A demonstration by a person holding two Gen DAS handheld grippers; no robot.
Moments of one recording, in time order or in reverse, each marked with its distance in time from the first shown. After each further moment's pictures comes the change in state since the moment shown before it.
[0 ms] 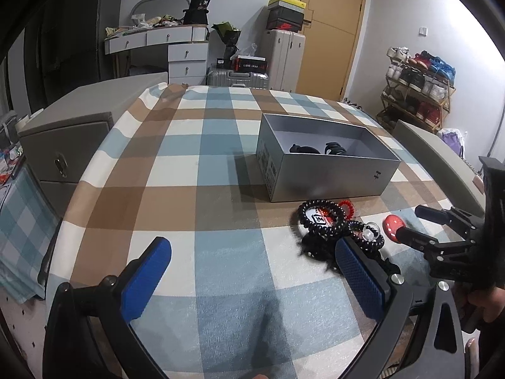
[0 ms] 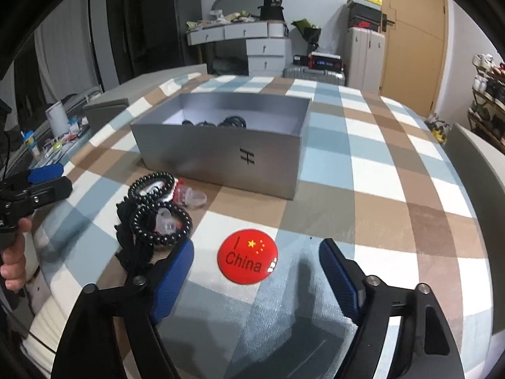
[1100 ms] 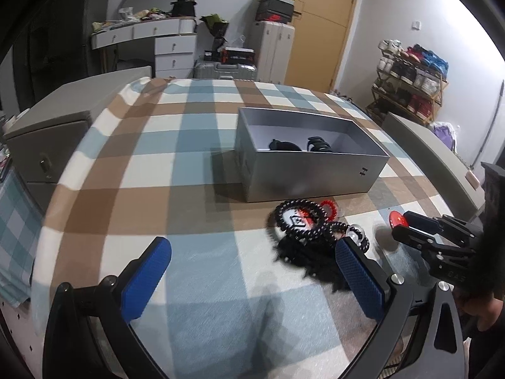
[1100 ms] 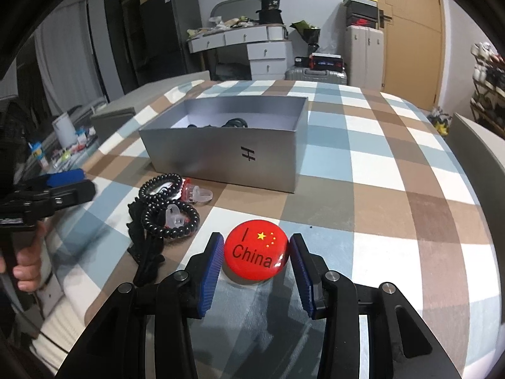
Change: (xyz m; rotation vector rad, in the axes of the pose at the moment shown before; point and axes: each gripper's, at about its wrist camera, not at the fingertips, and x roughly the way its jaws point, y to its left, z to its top) left arm 0.016 -0.018 0.012 0.024 0.049 -0.055; right arm -0.015 -0.006 -0.007 0.052 -0.038 0.059
